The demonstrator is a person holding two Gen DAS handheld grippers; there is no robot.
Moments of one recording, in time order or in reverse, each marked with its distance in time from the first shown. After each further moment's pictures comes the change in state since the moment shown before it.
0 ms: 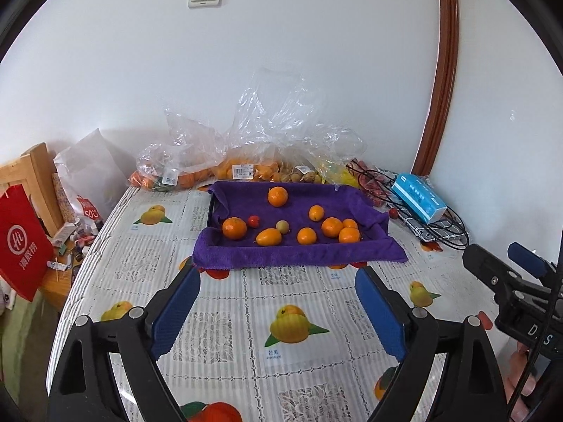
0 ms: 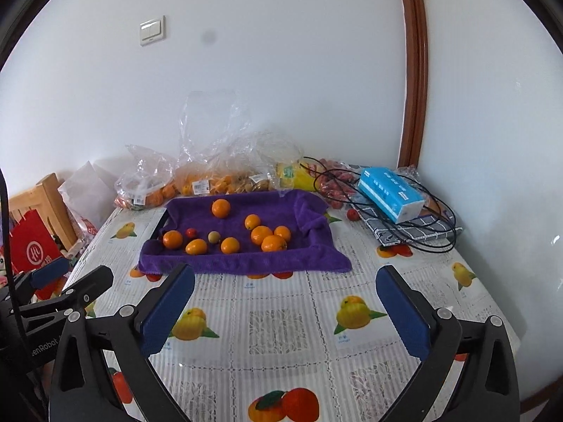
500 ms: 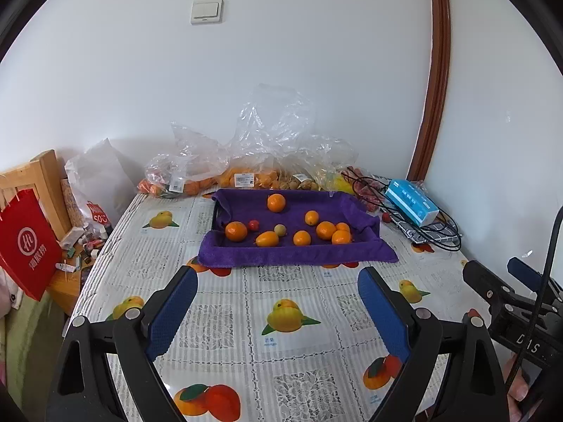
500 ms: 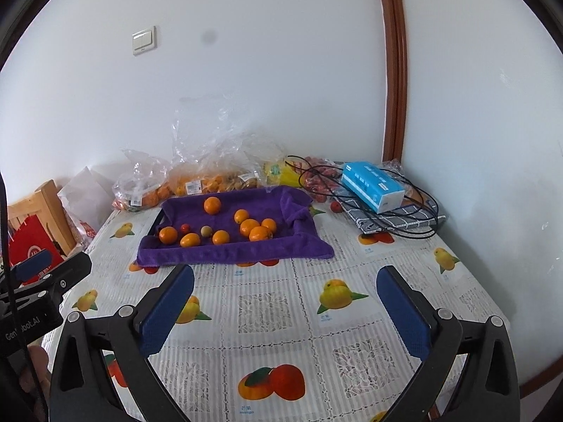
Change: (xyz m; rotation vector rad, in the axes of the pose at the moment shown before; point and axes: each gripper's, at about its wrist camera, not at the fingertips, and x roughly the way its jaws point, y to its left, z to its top) left arm -0.034 -0.008 -0.005 -0.001 -0.034 0.010; right arm -0.030 -0.020 -0.017 0.029 -0.017 -0.019
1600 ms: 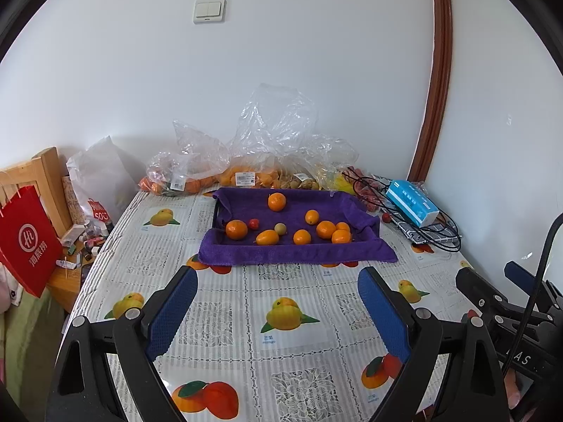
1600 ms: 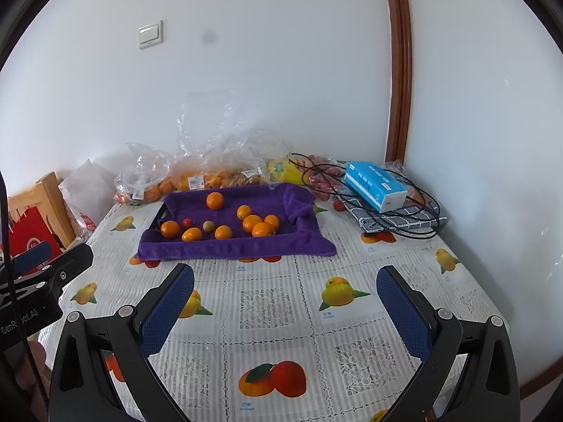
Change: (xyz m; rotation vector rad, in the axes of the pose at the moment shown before) left arm -0.004 0.001 -0.001 -0.009 0.002 0.001; right arm 0.002 0.003 -0.005 -0.021 0.005 0.001
